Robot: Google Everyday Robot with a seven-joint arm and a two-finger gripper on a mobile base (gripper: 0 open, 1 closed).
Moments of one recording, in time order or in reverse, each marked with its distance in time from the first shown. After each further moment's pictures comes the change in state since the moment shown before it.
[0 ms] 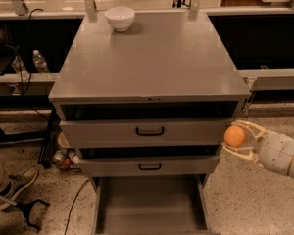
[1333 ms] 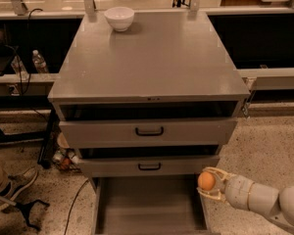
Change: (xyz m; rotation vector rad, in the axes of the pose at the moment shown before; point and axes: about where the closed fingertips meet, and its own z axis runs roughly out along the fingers) arm 0.114 0.163 0.064 -0.231 0.054 0.124
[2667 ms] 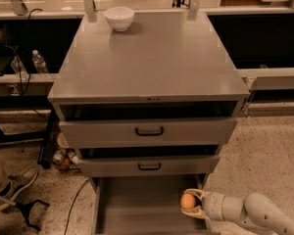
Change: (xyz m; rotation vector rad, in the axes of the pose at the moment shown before) arm 0.109 0.090 0.103 -0.218 -0.018 0.108
